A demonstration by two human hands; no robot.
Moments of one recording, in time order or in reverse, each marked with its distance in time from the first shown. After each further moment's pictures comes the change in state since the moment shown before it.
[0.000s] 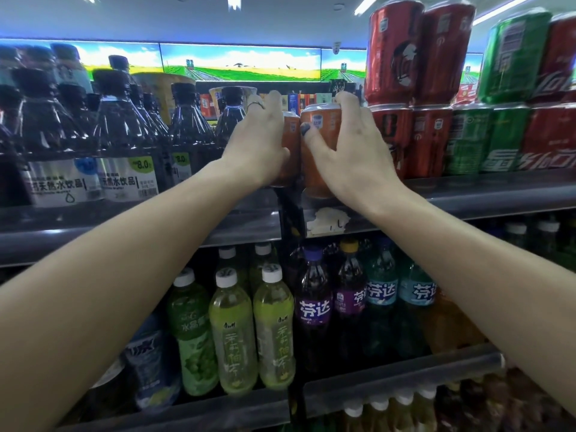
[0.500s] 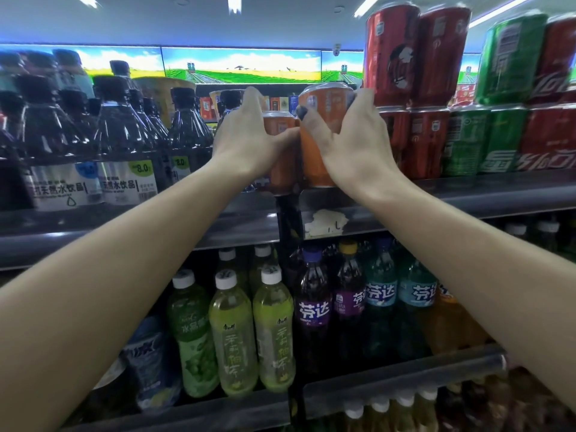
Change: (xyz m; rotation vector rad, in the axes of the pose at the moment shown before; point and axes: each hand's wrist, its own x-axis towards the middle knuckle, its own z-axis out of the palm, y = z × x) left_hand -0.006 -0.002 -0.015 -0.279 0.060 -0.200; right_hand 0.009 -0.010 -0.009 0.148 0.060 0.059
